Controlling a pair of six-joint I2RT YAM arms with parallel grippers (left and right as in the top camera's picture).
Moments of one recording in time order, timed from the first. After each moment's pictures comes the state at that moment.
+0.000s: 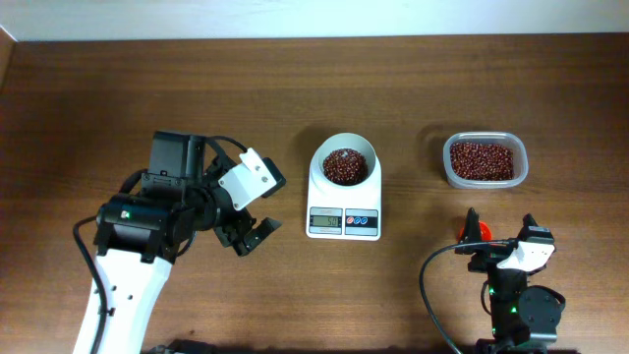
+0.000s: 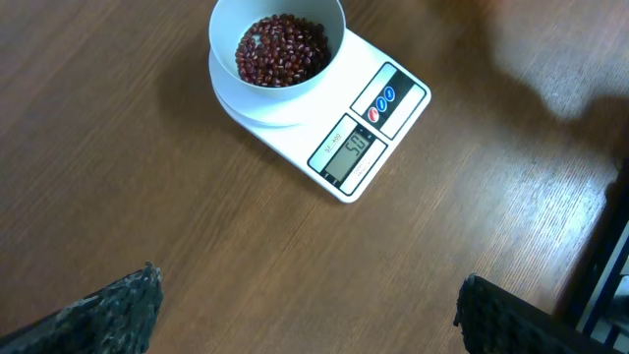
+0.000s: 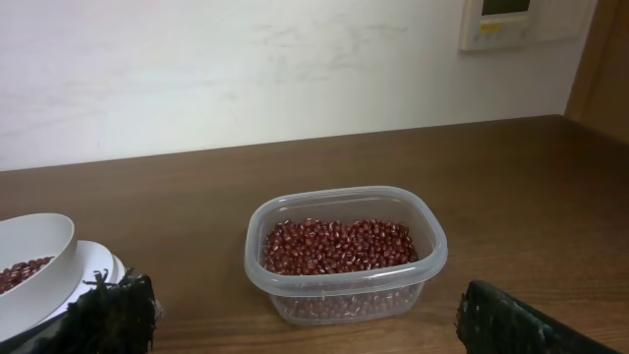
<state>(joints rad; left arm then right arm) -0.17 1.17 1.21 -1.10 0.43 0.71 -0.07 0.01 0.01 -0.08 0.01 0.09</state>
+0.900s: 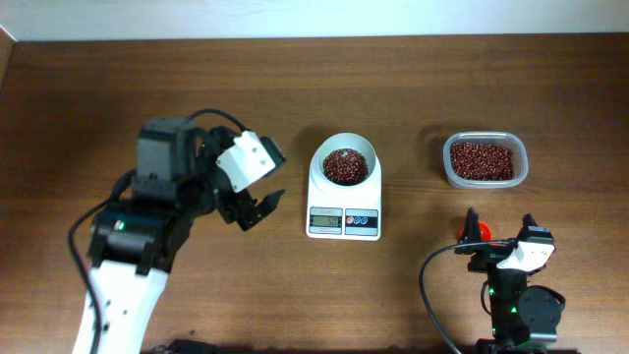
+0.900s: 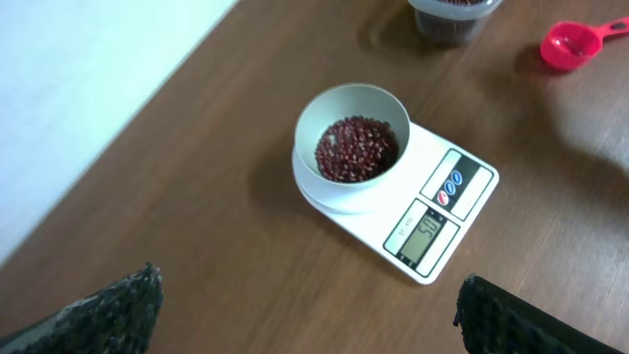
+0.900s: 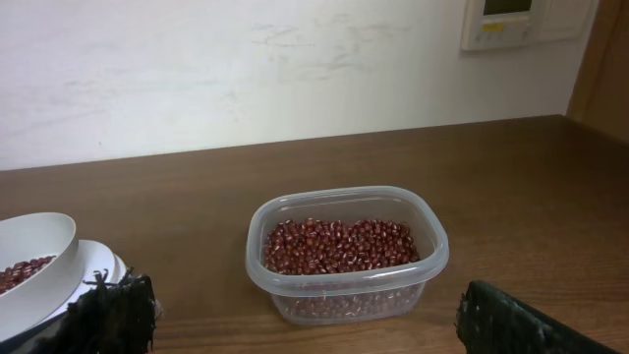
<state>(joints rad) -0.17 1.13 1.21 -0.85 0.44 0.71 -0.07 0.01 0.01 -0.08 0.01 0.09</state>
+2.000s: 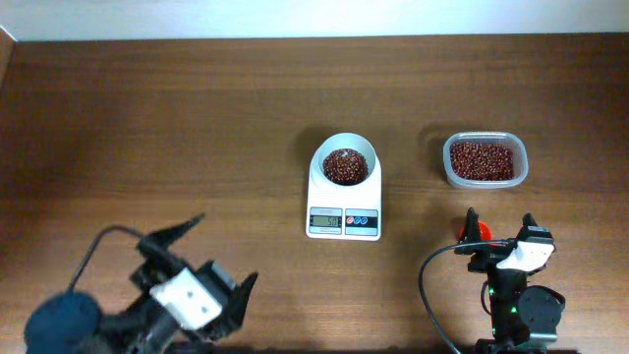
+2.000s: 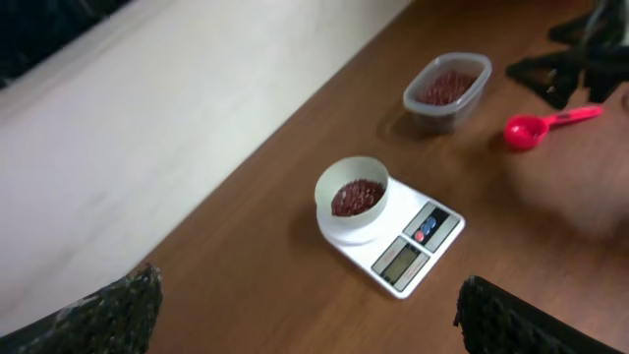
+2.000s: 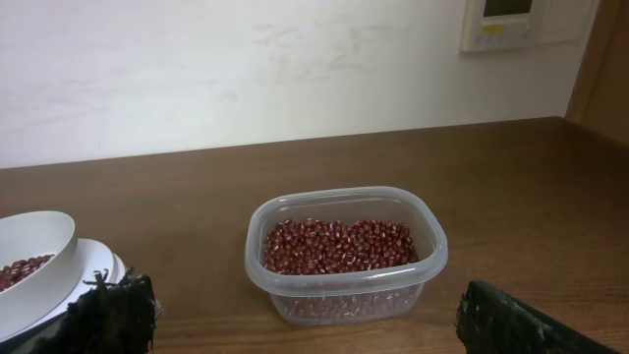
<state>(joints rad) -0.04 0.54 1.21 -1.08 0.55 0.65 -0.07 0.01 0.01 -0.08 0.01 0.08</state>
